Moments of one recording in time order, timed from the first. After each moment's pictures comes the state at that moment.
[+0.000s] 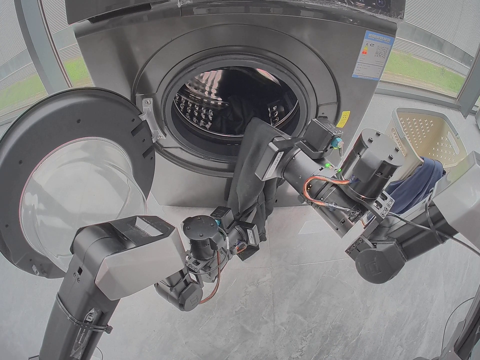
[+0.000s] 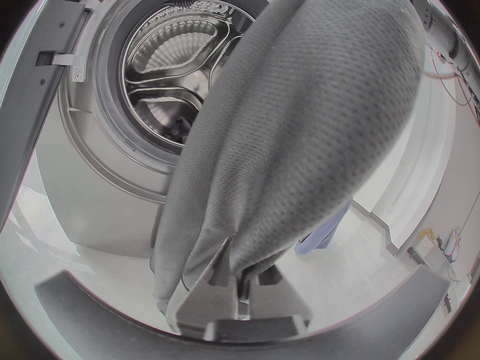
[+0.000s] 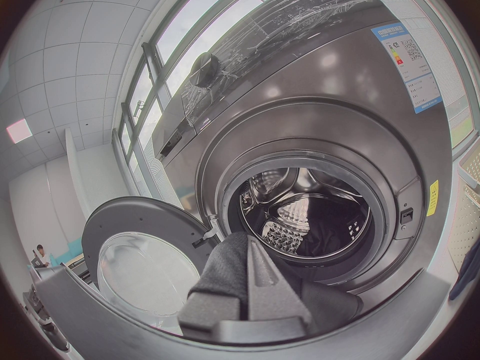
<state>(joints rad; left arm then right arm) -0.61 2.56 -1.10 -1.55 0.07 -0.17 0.74 2.02 -1.01 -1.36 -0.08 0.15</state>
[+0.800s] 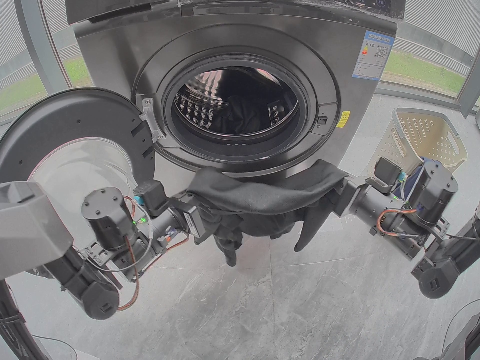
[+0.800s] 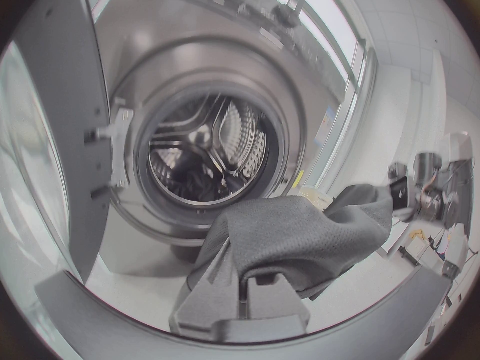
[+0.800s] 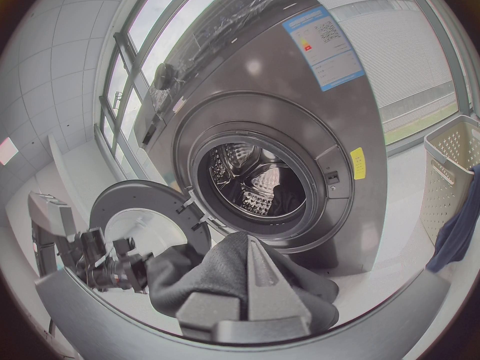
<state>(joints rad) -0.53 1.97 -0.53 -1.55 -0.03 -0.14 0.56 1.80 -0.55 -1.43 0.06 0.28</state>
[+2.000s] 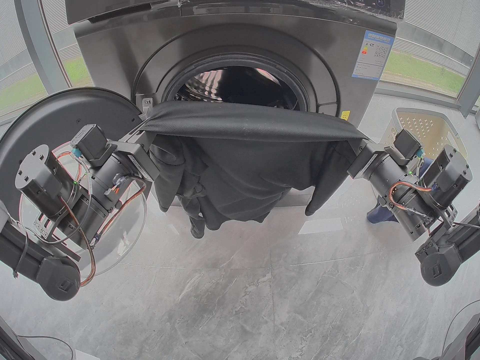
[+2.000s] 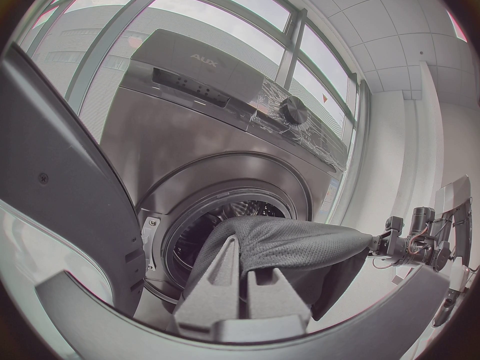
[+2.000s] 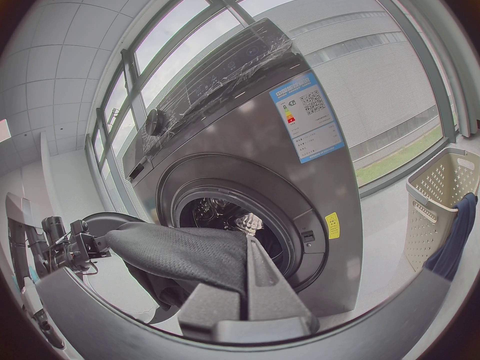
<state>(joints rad) -0.44 1.72 -0.57 -1.55 -0.03 -0.14 0.51 1.79 -0.62 -1.54 -0.07 0.22</state>
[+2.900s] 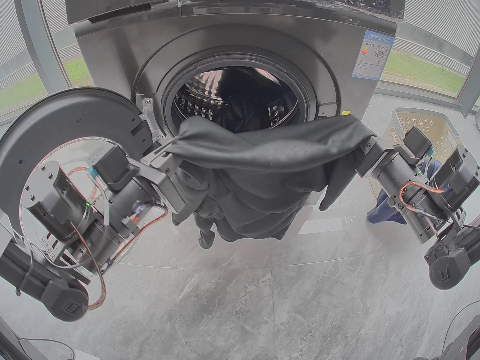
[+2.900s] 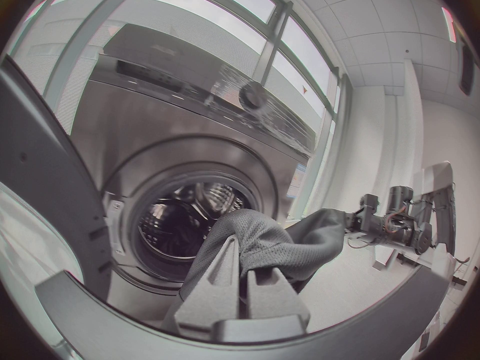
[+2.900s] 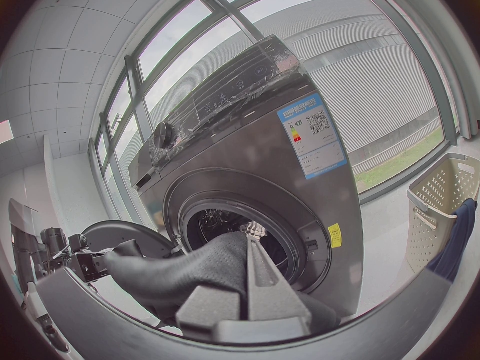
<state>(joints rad) -0.56 1.71 -0.51 -1.55 -0.06 -0.08 0.53 1.73 -0.59 -1.54 -0.07 0.22</state>
